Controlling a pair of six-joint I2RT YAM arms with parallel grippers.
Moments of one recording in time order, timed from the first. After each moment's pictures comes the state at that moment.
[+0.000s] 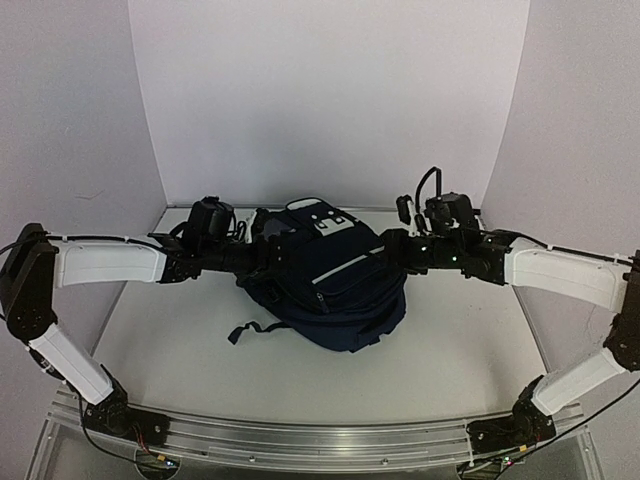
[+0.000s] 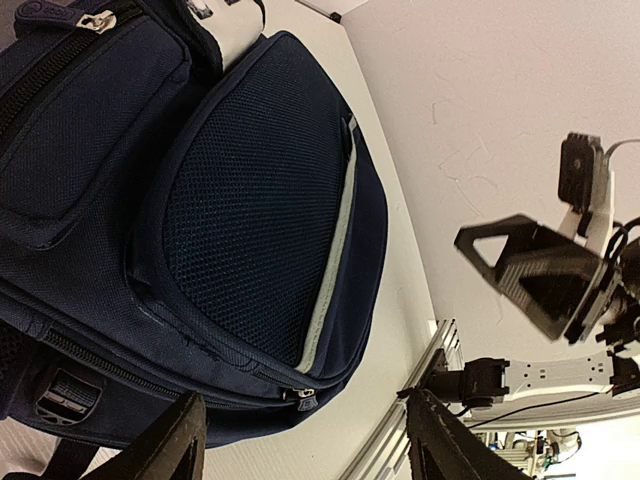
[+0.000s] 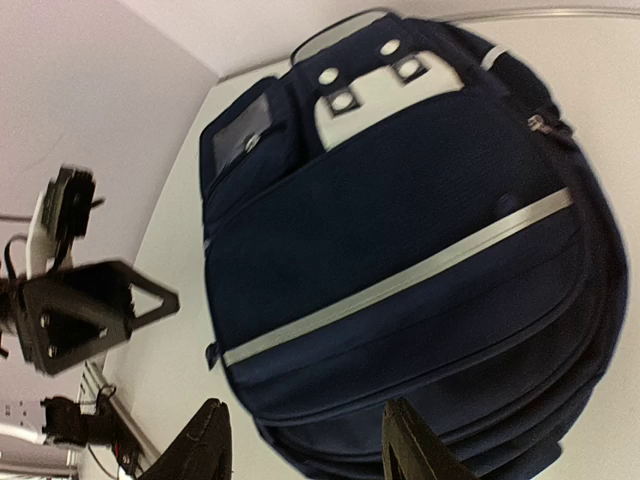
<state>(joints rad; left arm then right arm) -0.69 1.55 0.96 0.11 0.48 -0.83 0.71 1.42 1.01 -0.15 -0.15 0.65</state>
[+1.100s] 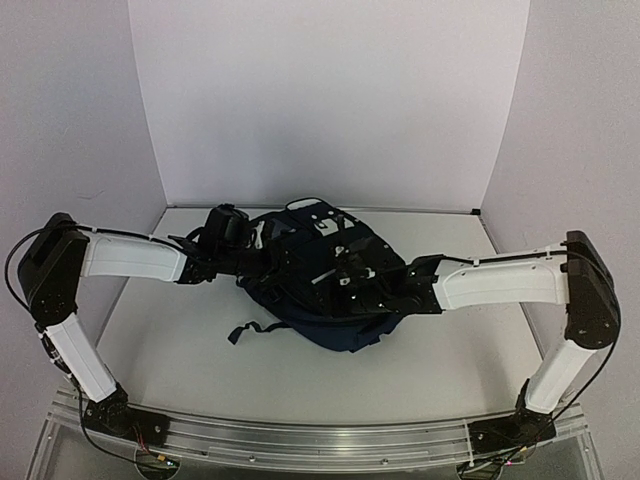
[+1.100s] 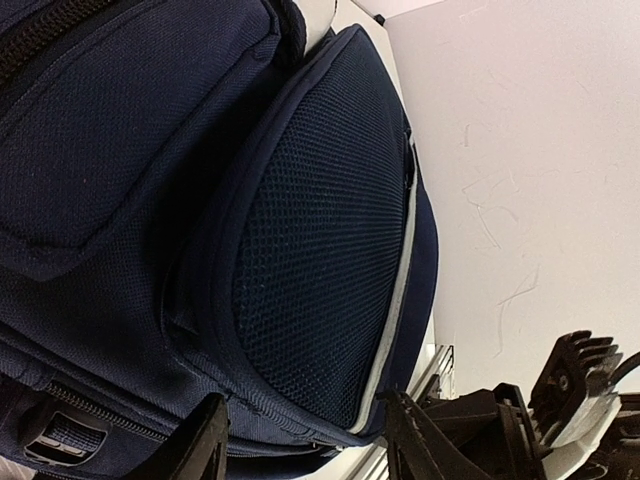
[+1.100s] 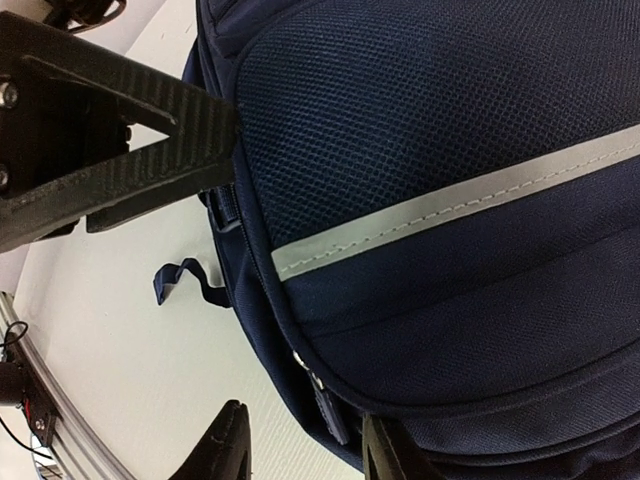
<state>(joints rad) -0.70 1.69 1.01 0.16 0.45 -0.94 1.03 1.73 1.17 -0.20 0.15 0.66</state>
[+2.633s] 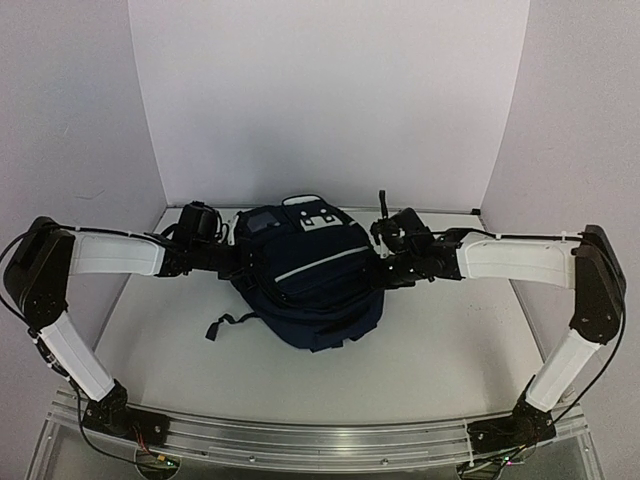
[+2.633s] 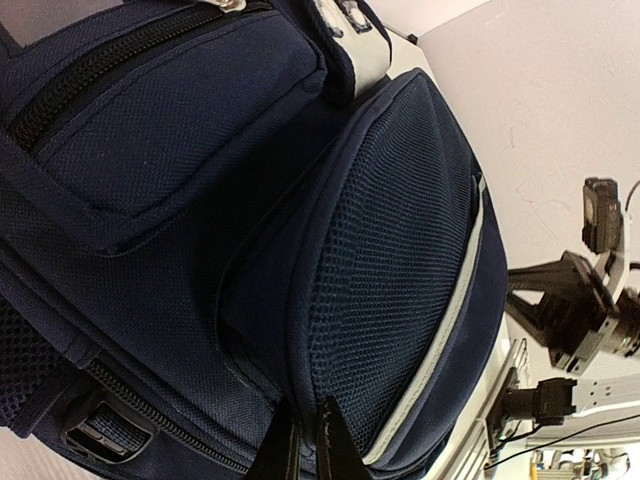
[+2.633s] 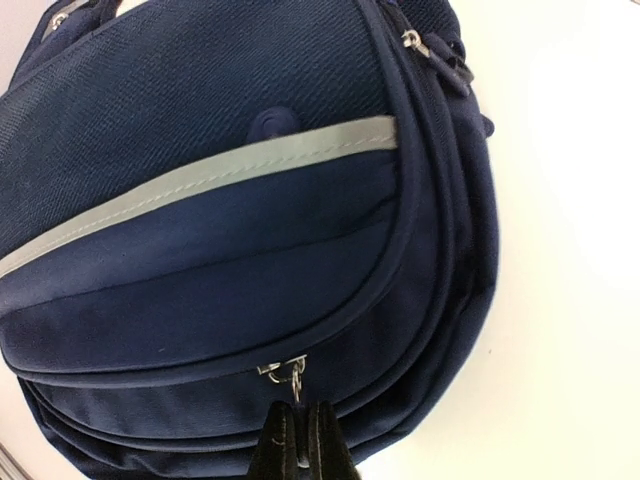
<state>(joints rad) -0.53 1.63 0.94 0.09 0.47 -0.64 0.78 1.68 1.18 -0.36 0.16 0.54</state>
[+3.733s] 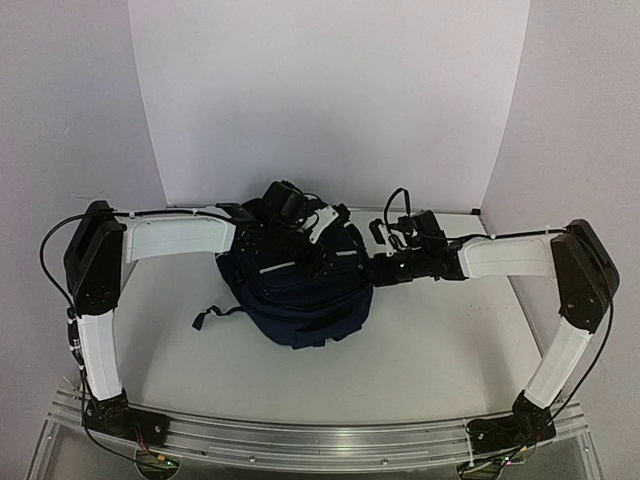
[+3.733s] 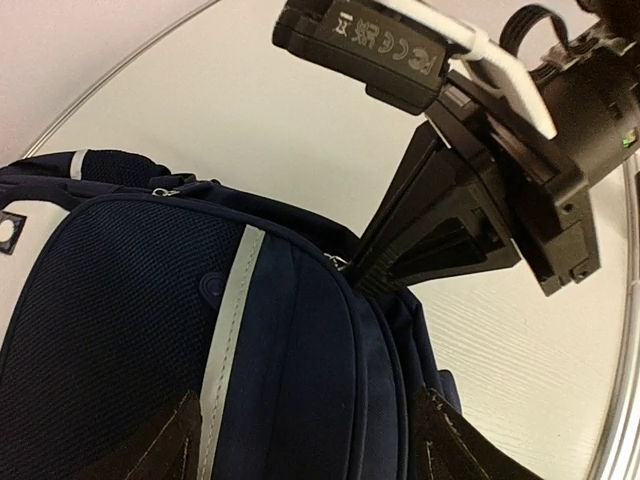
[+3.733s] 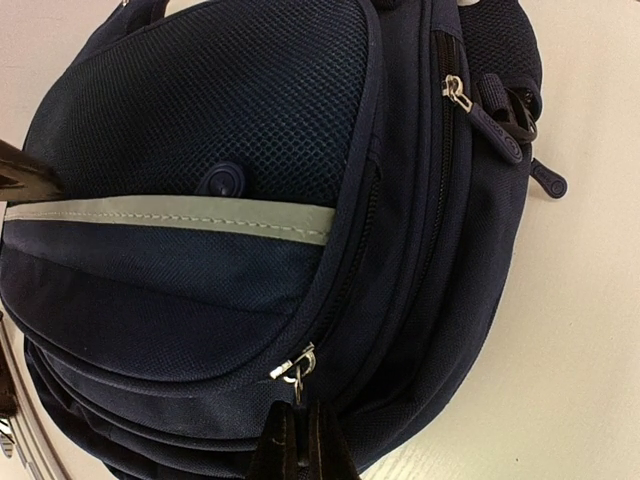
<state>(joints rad) -0.83 1.92 1.52 -0.26 0.26 0.10 0.60 1.76 1.08 -0.05 -0.26 0.31</state>
